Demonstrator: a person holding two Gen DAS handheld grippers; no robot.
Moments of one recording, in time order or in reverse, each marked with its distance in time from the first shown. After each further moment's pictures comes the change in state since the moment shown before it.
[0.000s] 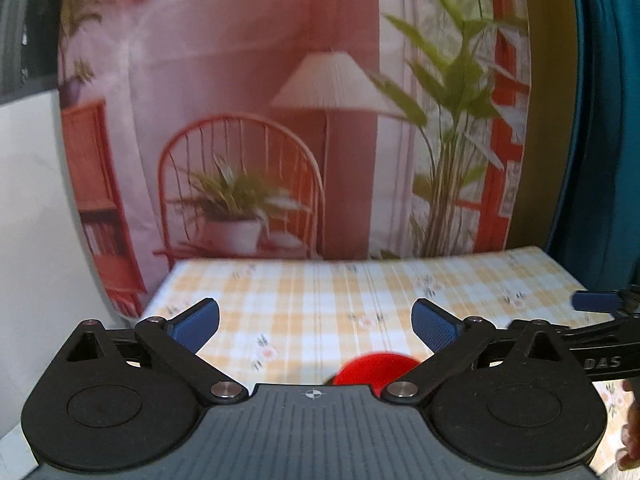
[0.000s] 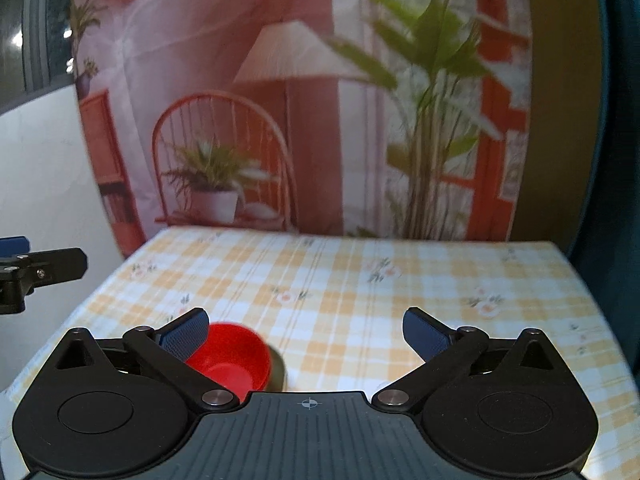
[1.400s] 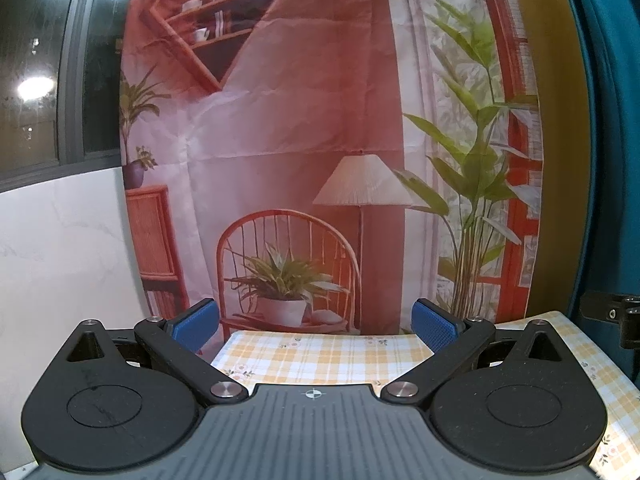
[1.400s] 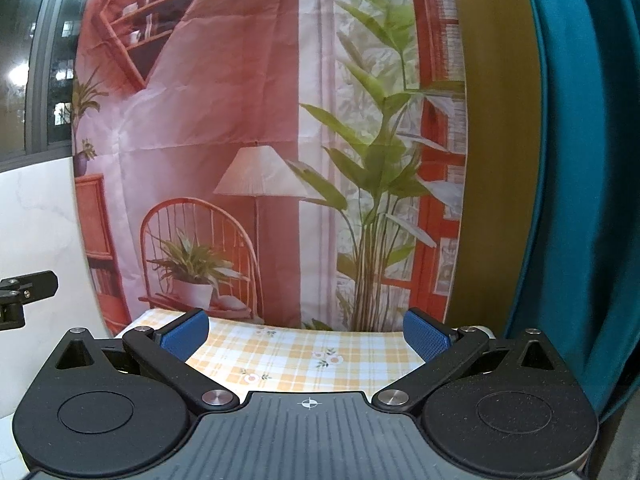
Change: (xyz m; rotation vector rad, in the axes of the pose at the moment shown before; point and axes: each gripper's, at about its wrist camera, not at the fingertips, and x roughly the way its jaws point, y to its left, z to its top) left arm -0.111 -0.030 0.044 0.005 -0.188 0.156; right arm -0.133 -0.015 0.046 -0.038 -0.212 -0.085
